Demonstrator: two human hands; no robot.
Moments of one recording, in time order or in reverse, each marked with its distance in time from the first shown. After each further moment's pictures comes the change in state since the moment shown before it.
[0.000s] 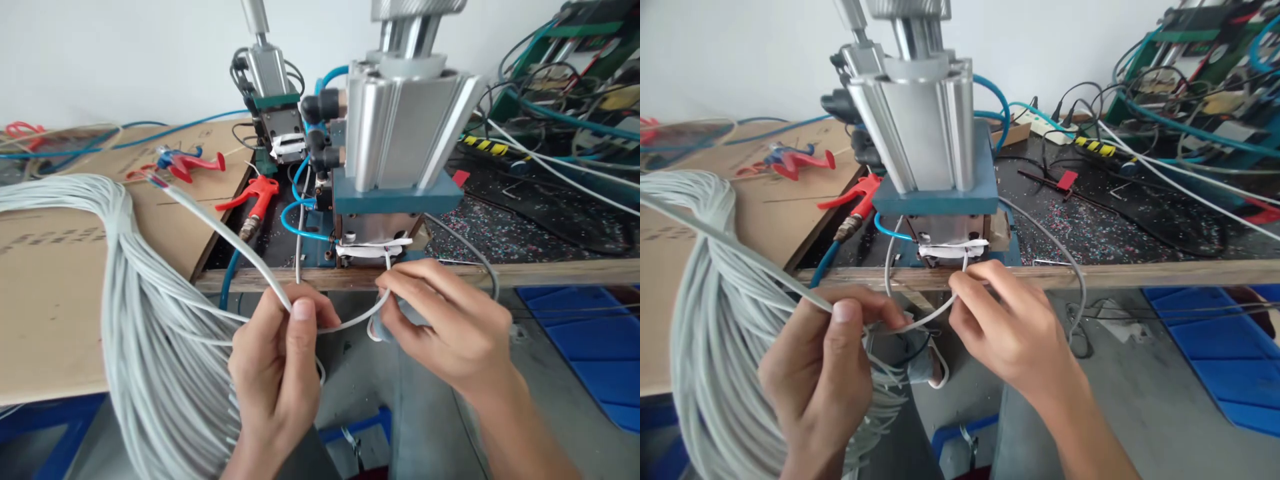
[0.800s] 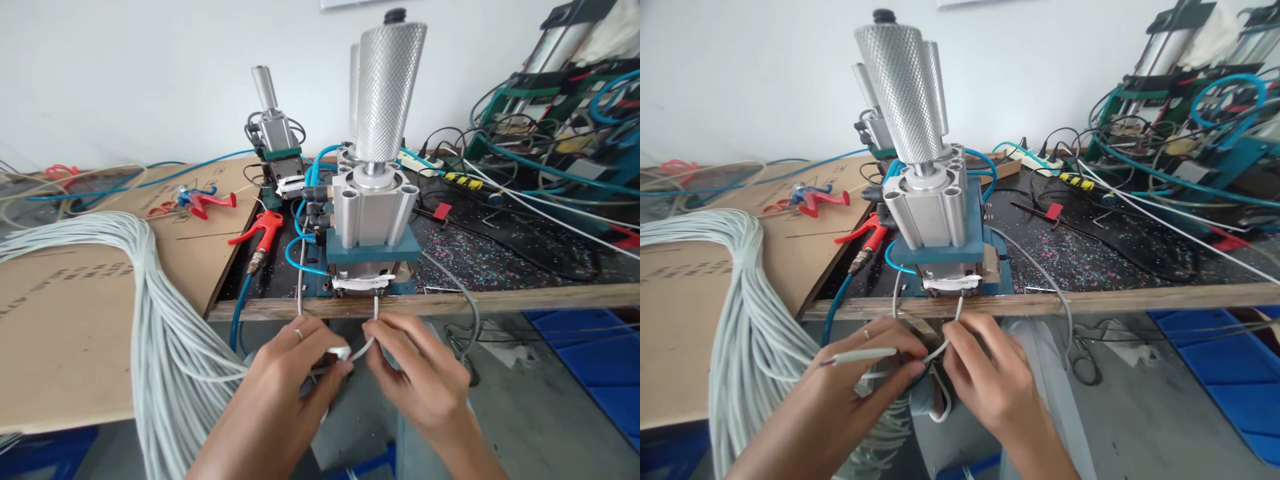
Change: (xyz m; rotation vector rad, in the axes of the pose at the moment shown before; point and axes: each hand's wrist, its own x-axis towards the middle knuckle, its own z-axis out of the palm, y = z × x) left_hand 0.034 0.017 -0.034 0.358 -0.669 0.138; right_hand -0.019 -0.022 0.014 0.139 0.127 0.130
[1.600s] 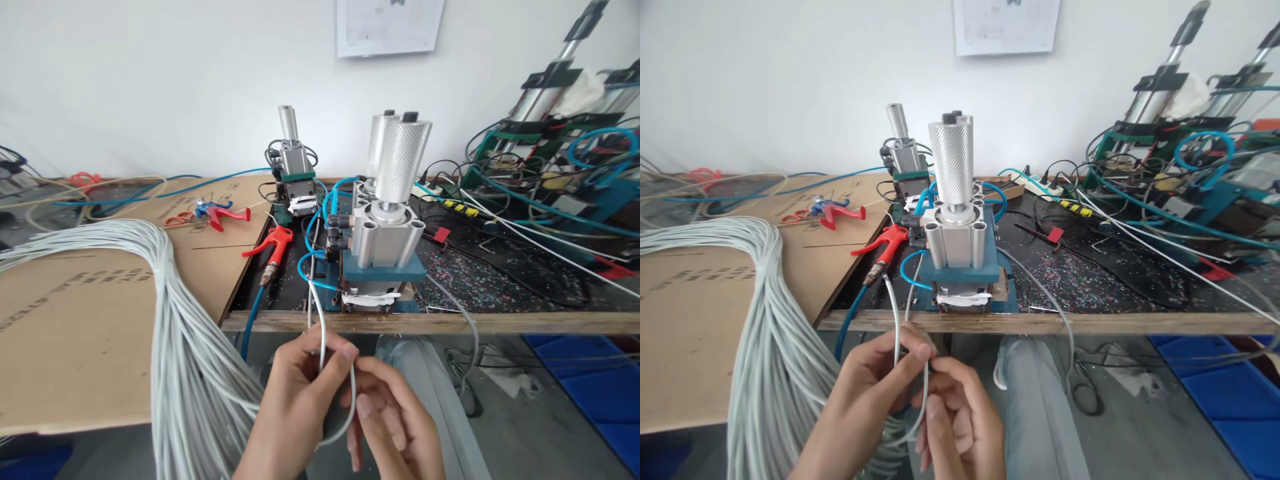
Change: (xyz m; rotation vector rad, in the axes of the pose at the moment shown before) left_hand -0.002 0.000 0.022 -0.989 0.079 -0.521; right_hand -0.020 -0.086 0.021 1.056 0.053 1.112
